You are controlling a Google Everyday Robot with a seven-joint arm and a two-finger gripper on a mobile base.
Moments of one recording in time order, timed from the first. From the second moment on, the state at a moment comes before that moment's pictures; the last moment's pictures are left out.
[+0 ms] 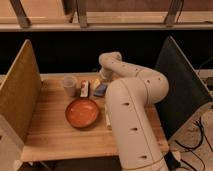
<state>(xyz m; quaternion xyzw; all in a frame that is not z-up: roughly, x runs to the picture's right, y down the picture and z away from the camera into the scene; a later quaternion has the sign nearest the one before) -0.015 -0.010 1.004 -0.07 -0.30 -0.79 0.53</state>
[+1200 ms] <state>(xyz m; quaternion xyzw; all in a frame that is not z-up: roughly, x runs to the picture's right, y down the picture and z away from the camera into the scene) -0.024 0.002 1.024 -0.04 -0.35 -0.78 0.53</state>
